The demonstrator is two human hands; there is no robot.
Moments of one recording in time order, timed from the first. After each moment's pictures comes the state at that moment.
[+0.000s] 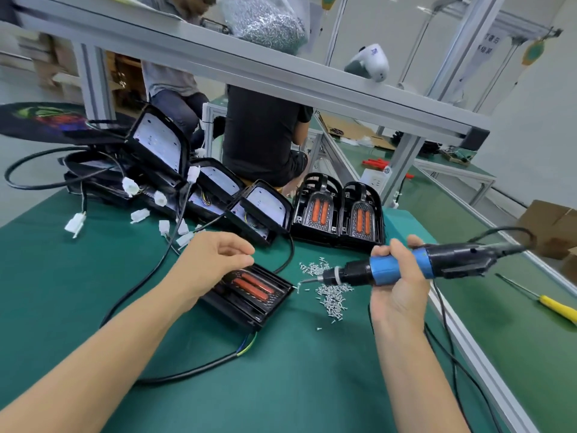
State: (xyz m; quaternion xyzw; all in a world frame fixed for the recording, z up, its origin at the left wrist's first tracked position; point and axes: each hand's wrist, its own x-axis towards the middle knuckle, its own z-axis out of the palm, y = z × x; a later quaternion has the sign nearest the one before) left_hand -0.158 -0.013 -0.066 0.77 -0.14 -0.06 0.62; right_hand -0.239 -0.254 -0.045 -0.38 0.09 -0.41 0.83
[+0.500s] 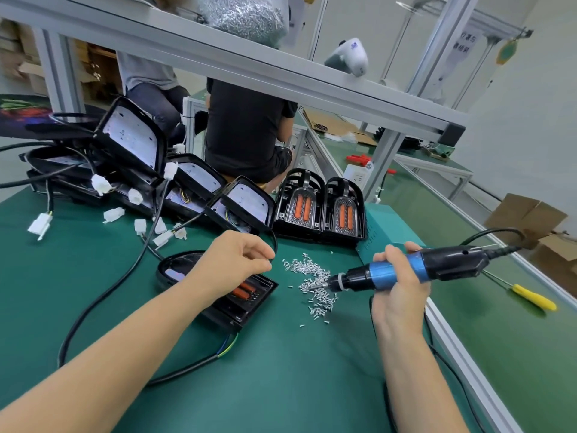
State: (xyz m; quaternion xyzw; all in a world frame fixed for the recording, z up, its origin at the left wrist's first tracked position) left_hand -0.166 -0.059 -0.057 0.80 -0.22 -0.08 0.55; right_hand -0.253 -0.281 -0.054 -0.43 0.14 -0.45 0.77
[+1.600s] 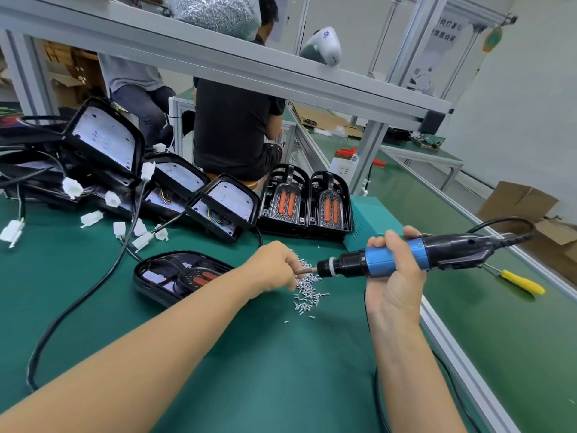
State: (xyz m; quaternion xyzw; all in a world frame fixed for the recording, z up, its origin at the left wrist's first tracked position) left_hand -0.168 -0.146 -0.054 0.86 -0.24 -0.22 0.39; right_hand -0.261 -0.288 -0.038 -0.38 0.07 -0.46 0.80
